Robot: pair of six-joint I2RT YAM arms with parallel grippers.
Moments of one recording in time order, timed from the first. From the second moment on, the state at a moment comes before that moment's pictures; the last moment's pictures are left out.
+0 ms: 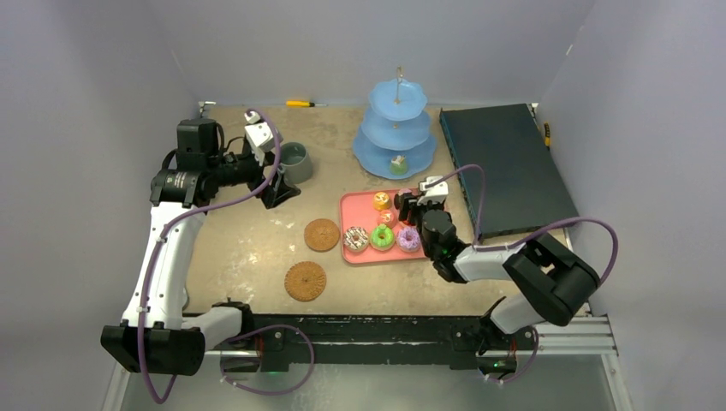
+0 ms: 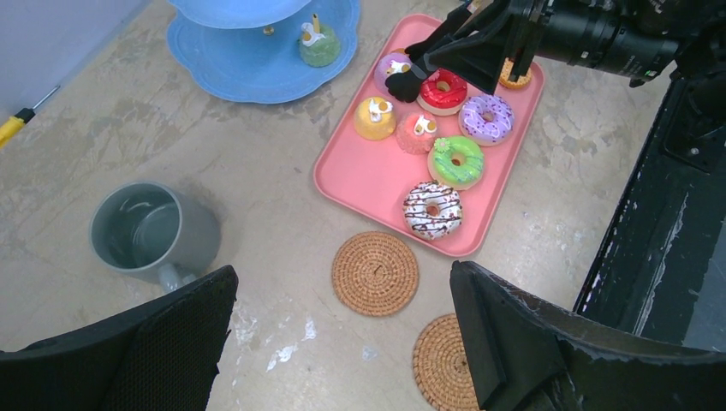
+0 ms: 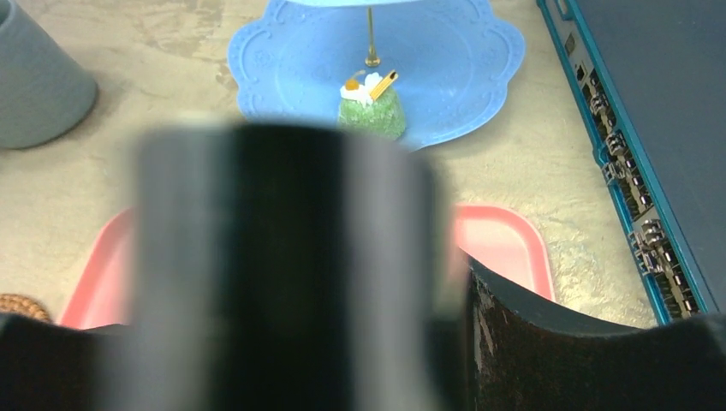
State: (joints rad) left arm -0.05 1.15 1.32 -0.83 0.85 0.51; right arm 0.73 1.46 0.39 0.86 0.59 0.16
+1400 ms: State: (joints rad) left arm -0.05 1.15 1.34 -0.85 0.86 0.50; right arm 0.54 1.53 0.54 0.94 0.58 0.11
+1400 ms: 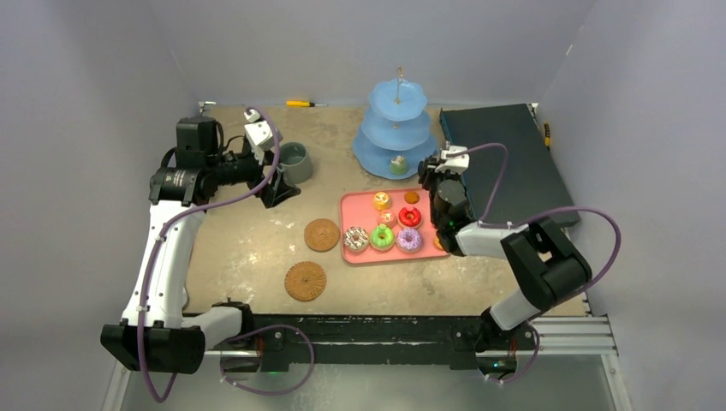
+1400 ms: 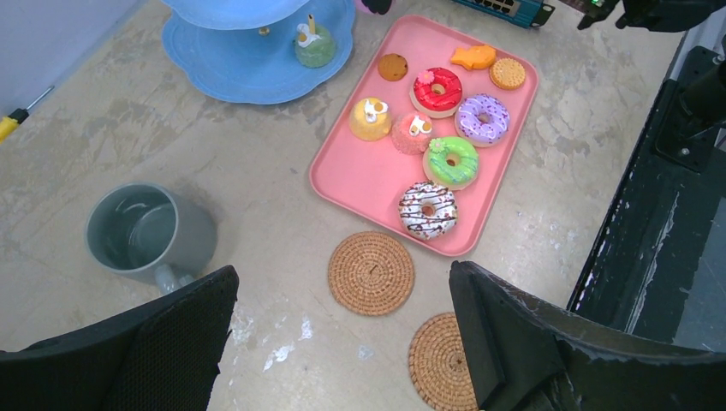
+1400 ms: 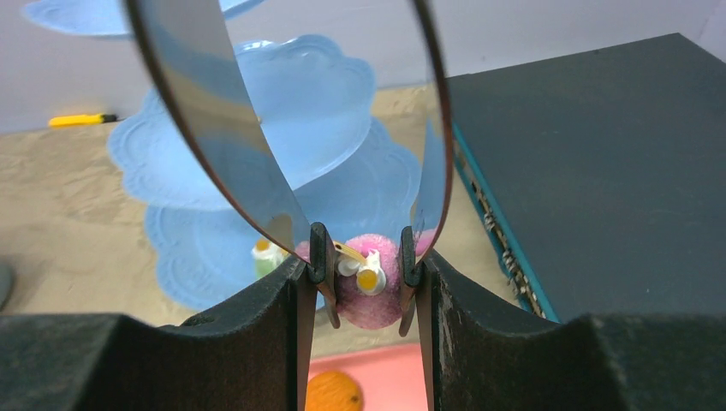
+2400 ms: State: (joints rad) left arm -0.05 1.17 1.39 -0.90 0.86 0.53; right arm 0.41 1.88 0.83 0.96 0.43 0.13
